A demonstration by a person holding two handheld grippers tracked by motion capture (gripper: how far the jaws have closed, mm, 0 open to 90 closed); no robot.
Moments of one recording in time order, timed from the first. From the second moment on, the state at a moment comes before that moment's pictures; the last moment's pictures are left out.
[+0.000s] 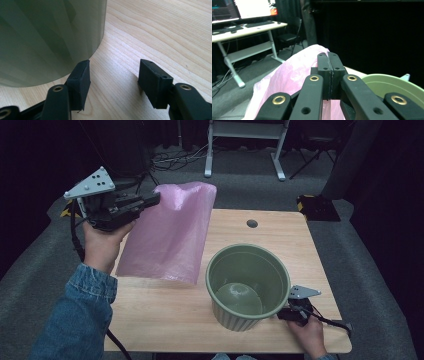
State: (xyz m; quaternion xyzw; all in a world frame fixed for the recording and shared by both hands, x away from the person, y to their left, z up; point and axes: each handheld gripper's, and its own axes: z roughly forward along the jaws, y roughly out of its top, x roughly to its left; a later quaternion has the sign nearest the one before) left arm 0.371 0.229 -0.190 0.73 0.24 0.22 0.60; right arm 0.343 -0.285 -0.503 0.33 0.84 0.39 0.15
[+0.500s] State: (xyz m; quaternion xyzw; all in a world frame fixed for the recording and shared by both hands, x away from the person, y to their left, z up) left arm 0.364 0.217 -0.160 0.72 0.20 0.18 0.63; right arm 0.343 -0.285 -0.503 0.33 0.85 0.39 0.15
